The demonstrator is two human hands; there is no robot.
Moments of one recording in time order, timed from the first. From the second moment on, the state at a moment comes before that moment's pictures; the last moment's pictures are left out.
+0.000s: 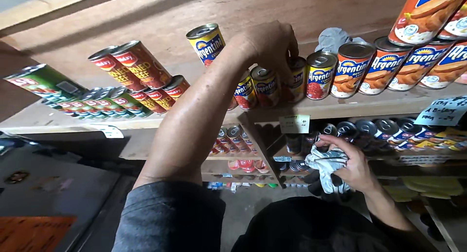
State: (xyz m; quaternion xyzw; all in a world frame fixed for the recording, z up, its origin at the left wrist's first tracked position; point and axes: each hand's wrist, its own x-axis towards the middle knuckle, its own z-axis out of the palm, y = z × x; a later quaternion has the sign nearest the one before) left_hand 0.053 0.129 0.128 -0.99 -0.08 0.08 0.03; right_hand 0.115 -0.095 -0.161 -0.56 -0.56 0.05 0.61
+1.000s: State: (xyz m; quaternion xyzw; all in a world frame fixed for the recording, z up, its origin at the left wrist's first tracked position) left_hand 0.069 -0.009 -0.108 -0.72 0.12 -0.29 -0.62; right_hand 0.117 -0.134 -0.133 -0.44 0.05 0.03 0.90
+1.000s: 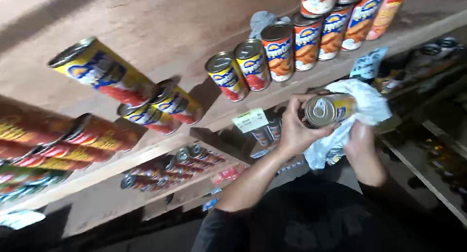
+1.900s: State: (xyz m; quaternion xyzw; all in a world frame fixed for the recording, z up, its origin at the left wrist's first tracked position) left_hand 0.119 -0.043 -0.147 -0.85 0.18 -0.15 -0.47; right_hand 0.125 -0.243 -0.114 -0.91 -0.32 -0.09 0.24
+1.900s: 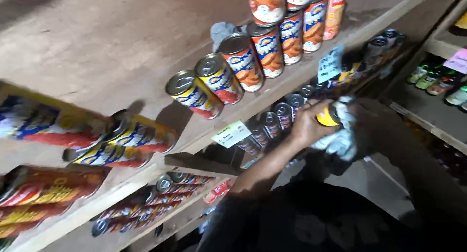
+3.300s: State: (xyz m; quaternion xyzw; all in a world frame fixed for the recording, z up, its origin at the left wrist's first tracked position) left_hand -0.085 0.161 -0.004 -0.72 -0.14 -0.67 -0.14; right_hand 0.176 -0.174 -0.158 -0.72 -0.53 0.05 0.45
